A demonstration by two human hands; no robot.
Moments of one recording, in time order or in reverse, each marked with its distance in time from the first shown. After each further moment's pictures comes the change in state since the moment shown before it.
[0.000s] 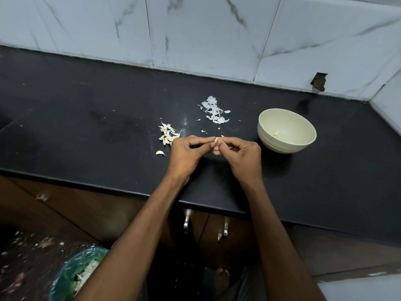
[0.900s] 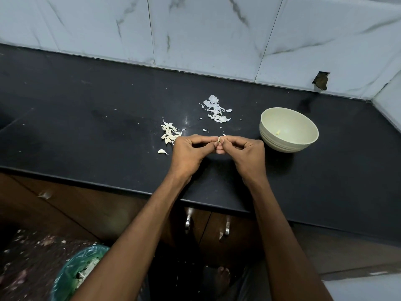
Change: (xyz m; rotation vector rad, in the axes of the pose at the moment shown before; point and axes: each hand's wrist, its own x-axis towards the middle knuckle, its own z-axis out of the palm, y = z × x) left_hand -0.006 0.006 0.001 0.024 -0.029 0.031; right_hand 0.004 0.007 -0.003 0.131 -0.011 0.072
